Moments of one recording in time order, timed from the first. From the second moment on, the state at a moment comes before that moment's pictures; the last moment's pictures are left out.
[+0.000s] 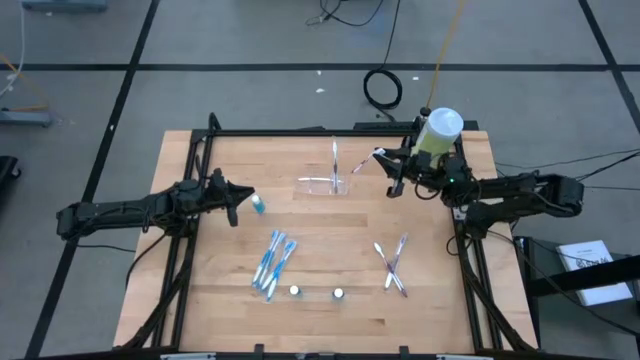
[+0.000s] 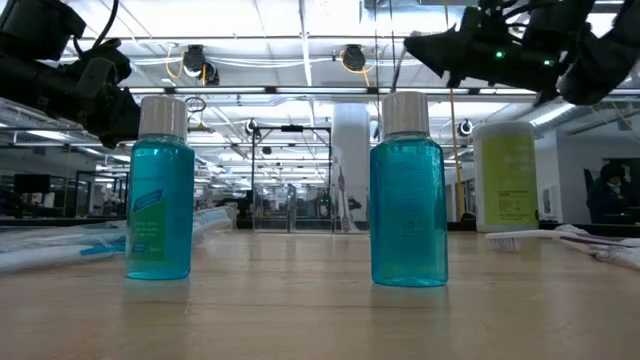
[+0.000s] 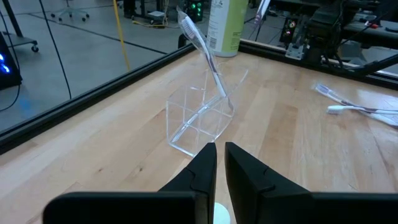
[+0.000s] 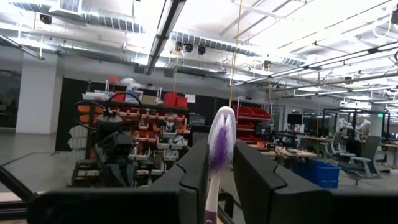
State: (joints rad) left arm 0.18 0.30 0.10 -0.05 -0.19 -0.16; right arm -0.41 1.20 0.32 1.31 -0.13 -0.05
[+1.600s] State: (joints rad) left arm 0.18 0.30 0.10 -0.05 -0.19 -0.16; right arm -0.43 1.52 0.46 1.15 -0.13 0.15
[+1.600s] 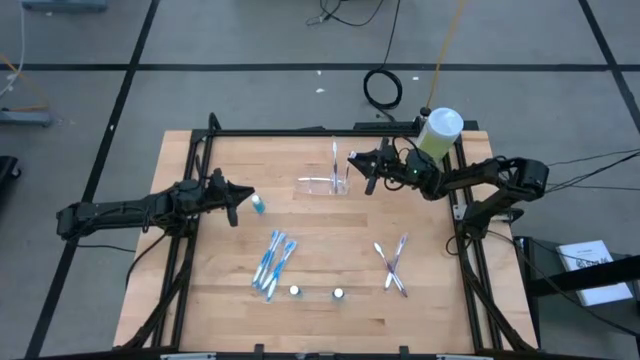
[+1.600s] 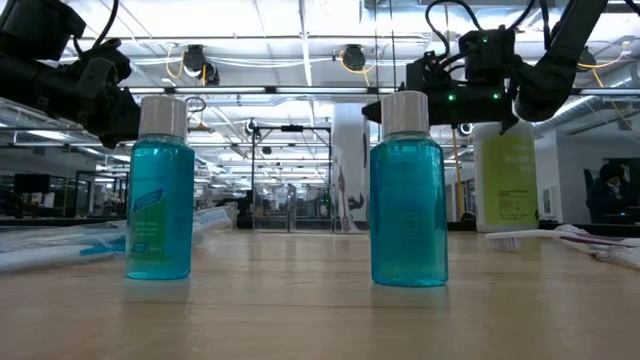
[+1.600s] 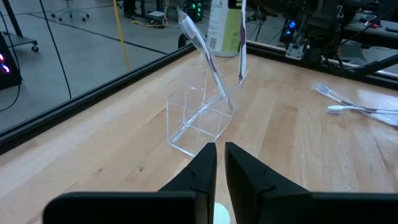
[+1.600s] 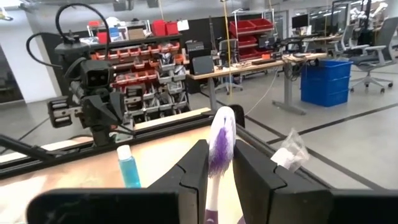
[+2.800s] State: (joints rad) left arm 0.18 0.30 0.10 -0.05 -0.19 -0.16; right arm -0.43 1.52 0.46 1.09 -0.13 0.11
